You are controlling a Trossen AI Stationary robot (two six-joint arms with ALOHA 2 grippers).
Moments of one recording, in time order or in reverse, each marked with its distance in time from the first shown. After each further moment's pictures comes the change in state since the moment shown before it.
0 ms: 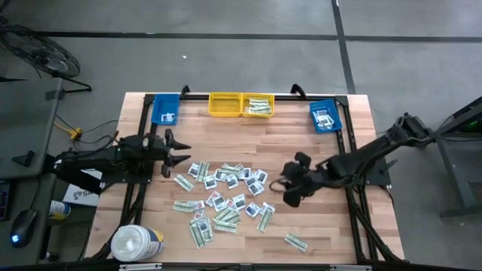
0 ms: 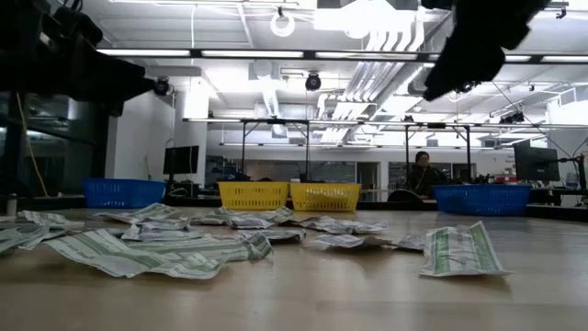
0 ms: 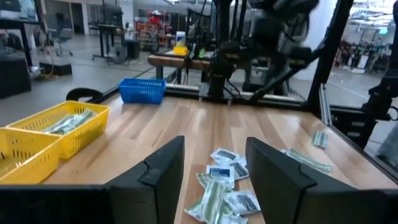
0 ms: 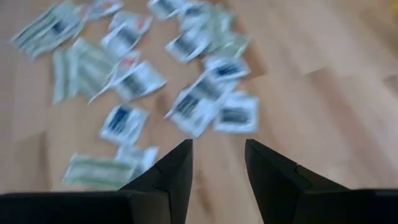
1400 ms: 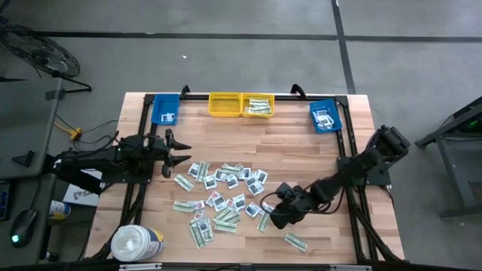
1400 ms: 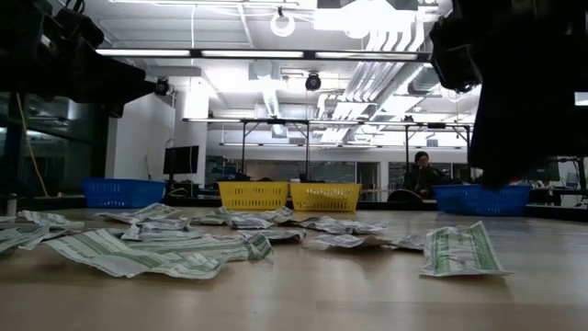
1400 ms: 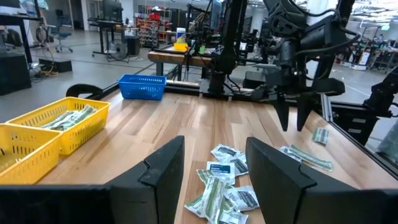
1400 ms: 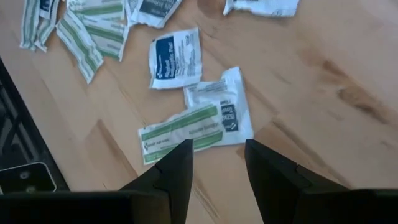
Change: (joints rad) left arm 0.000 0.011 -0.002 -0.002 0.000 0.000; right arm 0.130 0.318 0.000 0.248 -0.192 0.682
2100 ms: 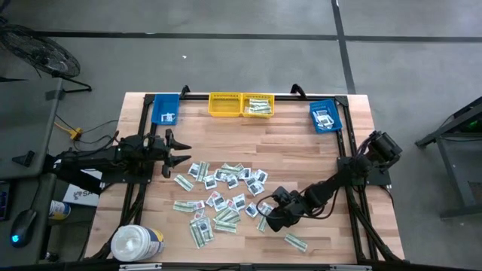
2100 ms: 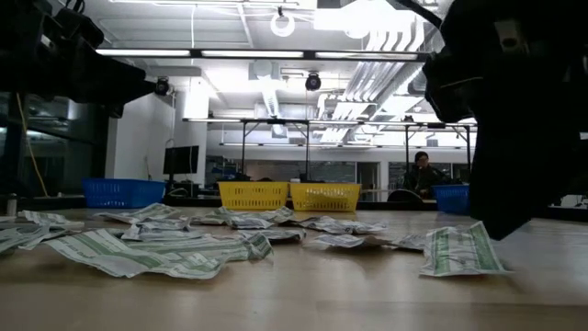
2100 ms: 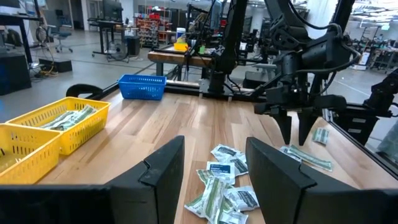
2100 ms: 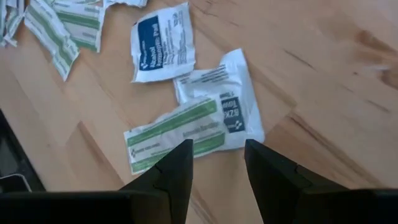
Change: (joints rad) left arm 0.000 0.000 0.000 0.000 0.000 0.000; right arm -0.009 0.111 0.000 0.097 -0.027 0.046
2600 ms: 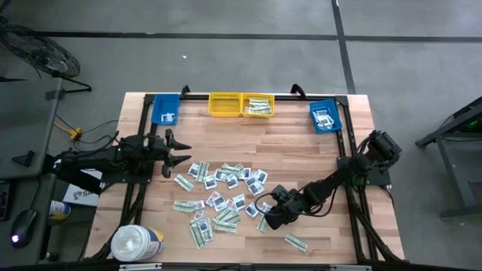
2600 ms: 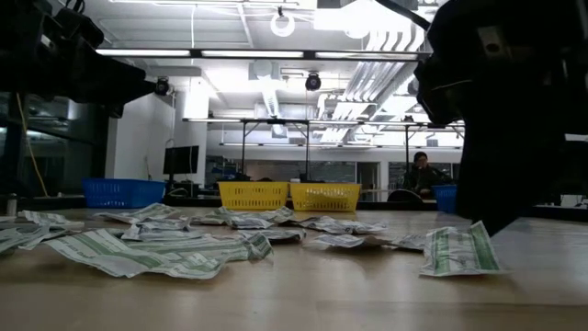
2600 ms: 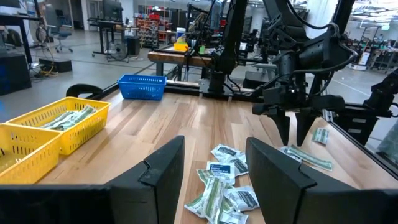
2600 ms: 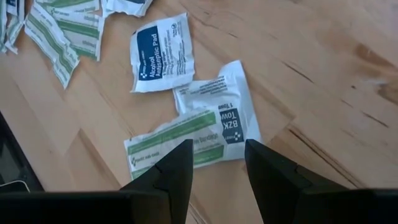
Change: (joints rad) left arm 0.000 0.000 0.000 0.000 0.000 0.000; right arm -0.022 0.000 0.000 0.007 -0.018 -0.015
